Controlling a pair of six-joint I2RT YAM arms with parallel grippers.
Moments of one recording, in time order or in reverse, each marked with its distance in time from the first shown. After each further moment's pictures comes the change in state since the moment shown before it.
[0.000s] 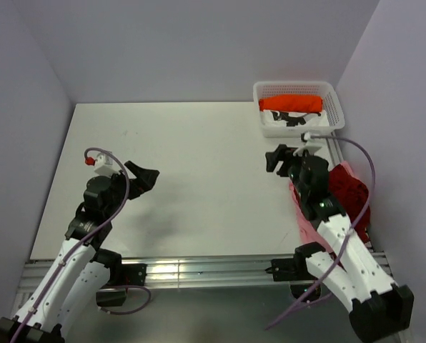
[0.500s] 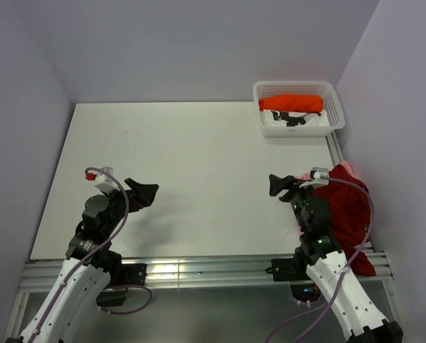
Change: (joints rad) left arm -0.006 -0.279 -0.203 -0.006 0.025 0.055; right arm 0.002 -0.495 -0.505 0.195 0.038 0.119
